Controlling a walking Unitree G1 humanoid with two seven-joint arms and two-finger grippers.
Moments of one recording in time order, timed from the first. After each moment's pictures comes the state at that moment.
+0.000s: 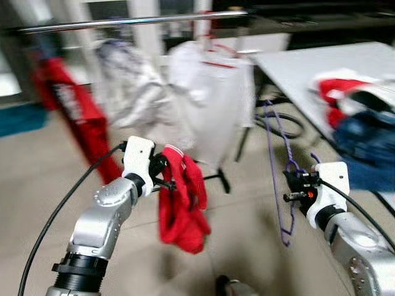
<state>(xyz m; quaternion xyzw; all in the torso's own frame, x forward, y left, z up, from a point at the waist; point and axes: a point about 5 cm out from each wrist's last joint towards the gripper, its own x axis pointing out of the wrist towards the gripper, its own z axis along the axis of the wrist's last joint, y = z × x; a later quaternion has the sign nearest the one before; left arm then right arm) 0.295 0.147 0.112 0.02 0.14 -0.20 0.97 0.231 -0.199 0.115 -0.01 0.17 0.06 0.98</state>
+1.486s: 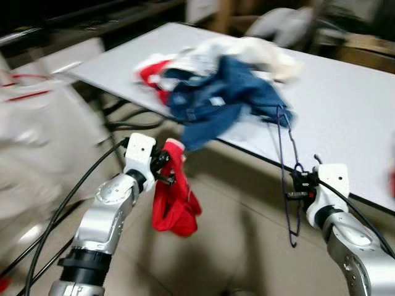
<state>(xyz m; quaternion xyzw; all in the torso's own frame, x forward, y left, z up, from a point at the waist) 0.305 0.145 0.117 0.02 0.09 -0.22 0.97 0.233 -0.202 0.115 -0.04 0.17 0.02 0.98</state>
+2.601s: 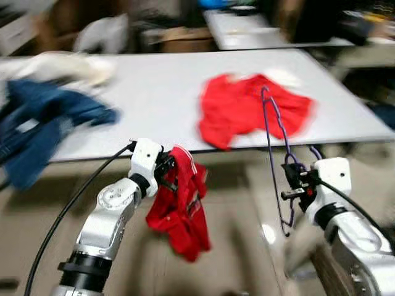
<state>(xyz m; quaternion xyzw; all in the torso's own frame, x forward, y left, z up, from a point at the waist) 0.297 0.138 0.111 0.03 0.08 -0.25 0.96 0.223 -0.188 0.143 -0.05 0.11 0.10 0.99</state>
